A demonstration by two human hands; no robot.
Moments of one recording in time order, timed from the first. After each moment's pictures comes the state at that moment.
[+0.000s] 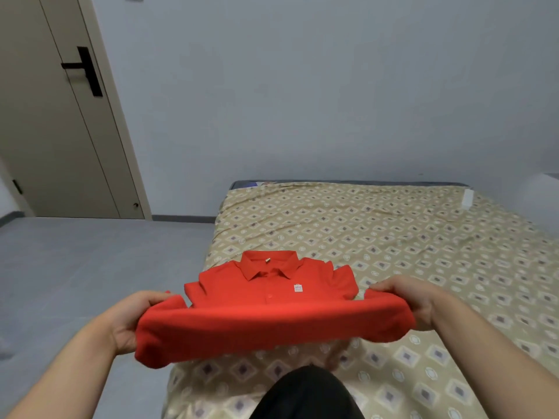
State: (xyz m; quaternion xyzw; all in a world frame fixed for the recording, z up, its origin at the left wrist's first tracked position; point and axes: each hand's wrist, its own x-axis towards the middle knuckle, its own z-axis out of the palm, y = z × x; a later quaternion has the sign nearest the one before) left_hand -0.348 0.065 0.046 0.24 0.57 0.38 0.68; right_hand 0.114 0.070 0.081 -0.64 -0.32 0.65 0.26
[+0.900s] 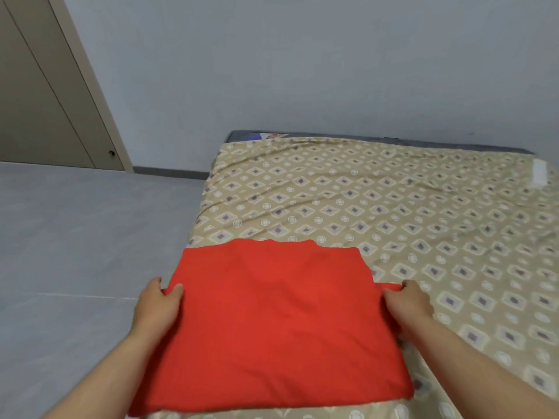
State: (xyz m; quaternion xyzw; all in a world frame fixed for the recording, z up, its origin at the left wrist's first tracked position) left_hand -0.337 0.277 -0.151 0.39 0.80 0.31 0.33; right_hand 0.110 0.280 -0.112 -0.88 -0.34 0.26 0.20
